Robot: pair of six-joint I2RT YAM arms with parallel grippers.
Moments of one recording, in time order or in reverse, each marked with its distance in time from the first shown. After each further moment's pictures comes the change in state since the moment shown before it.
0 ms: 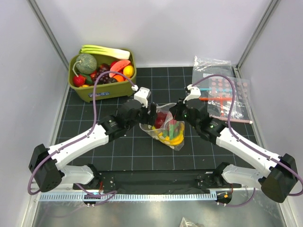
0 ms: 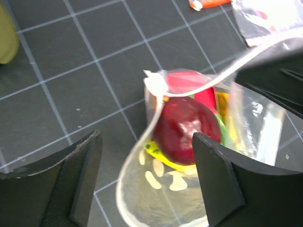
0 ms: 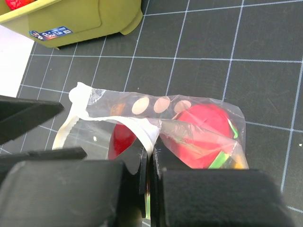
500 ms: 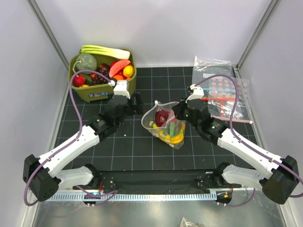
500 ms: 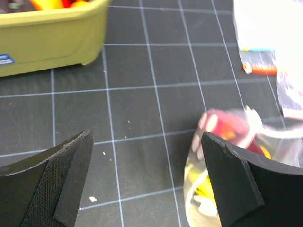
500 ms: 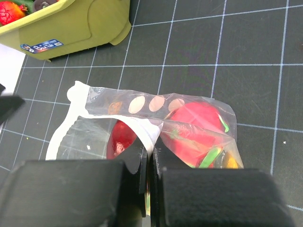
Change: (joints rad) left arm 0.129 -0.109 -0.025 -0.018 -0.190 -0.107; right arm 0.000 -0.023 0.000 -0.014 0.069 0.007
